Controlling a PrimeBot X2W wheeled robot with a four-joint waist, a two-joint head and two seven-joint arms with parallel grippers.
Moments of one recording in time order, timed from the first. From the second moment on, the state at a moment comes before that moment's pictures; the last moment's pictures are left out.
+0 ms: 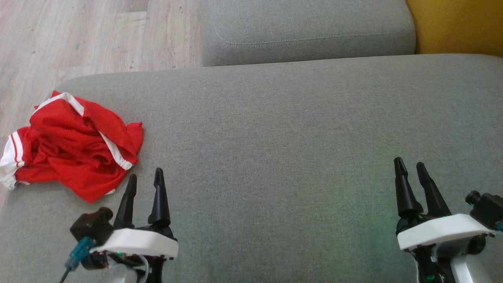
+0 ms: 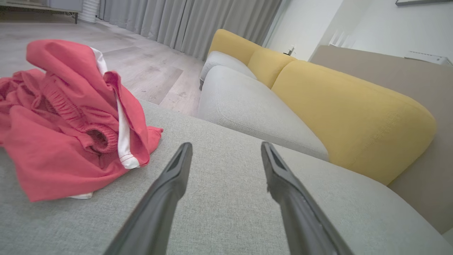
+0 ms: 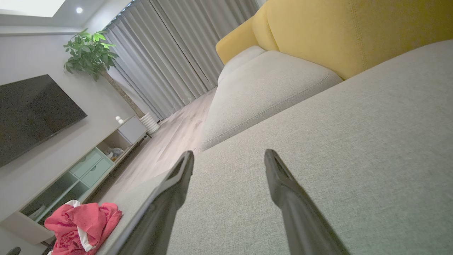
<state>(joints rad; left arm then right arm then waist) -0.06 0.08 -0.19 0.23 -0.56 -0.04 -0.12 0.04 -0.09 0.04 0.10 0.63 0.13 -0.02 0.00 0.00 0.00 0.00</state>
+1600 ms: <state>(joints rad) -0.08 0.08 -0.22 0.35 -0.16 0.03 -0.25 0.08 -0.06 0.04 0.03 0.24 0.13 0.00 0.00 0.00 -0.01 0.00</state>
